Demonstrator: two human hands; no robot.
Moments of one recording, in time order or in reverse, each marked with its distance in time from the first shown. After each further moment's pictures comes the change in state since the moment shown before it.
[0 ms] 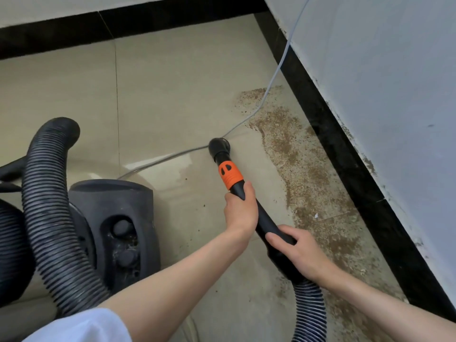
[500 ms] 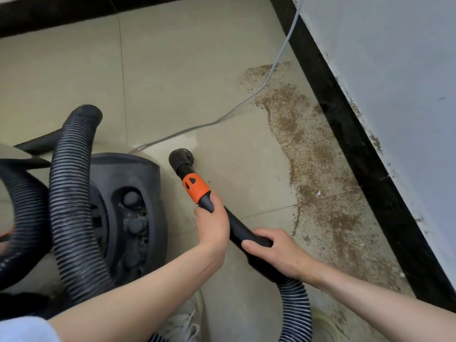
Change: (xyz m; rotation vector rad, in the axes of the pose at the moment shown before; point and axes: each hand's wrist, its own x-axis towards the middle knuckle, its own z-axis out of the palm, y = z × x) left_hand -0.033 -0.056 -0.047 -0.142 0.219 -0.156; right_hand -0.029 0.003 0.036 -0.041 -0.295 0.111
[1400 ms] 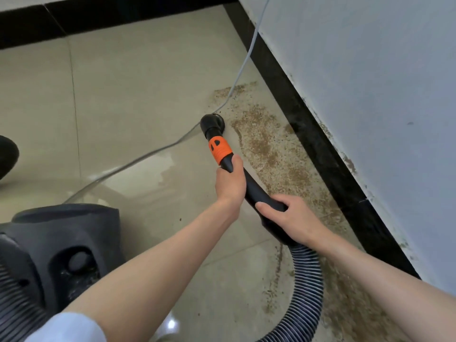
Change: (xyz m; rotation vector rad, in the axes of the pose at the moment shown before) left_hand 0.051 0.099 0.122 -0.023 -0.307 0.176; right_hand 0.061 -0.025 -0.108 -0.150 0.412 -0.056
